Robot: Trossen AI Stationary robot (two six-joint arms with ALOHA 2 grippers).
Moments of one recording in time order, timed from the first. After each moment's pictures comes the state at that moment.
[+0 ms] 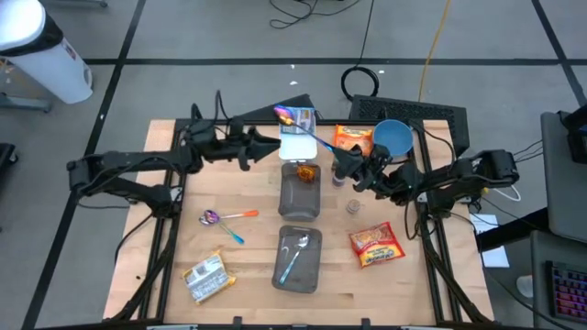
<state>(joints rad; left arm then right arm) 0.36 1.22 0.71 0.70 0.33 -0.66 0.00 1.39 0.50 1.55 0.34 0.54</state>
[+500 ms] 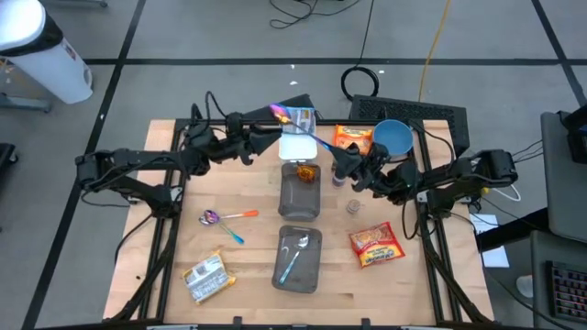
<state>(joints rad) 0.34 1.30 0.71 0.98 0.21 -0.70 0.00 1.41 0.55 1.54 0.31 0.54</state>
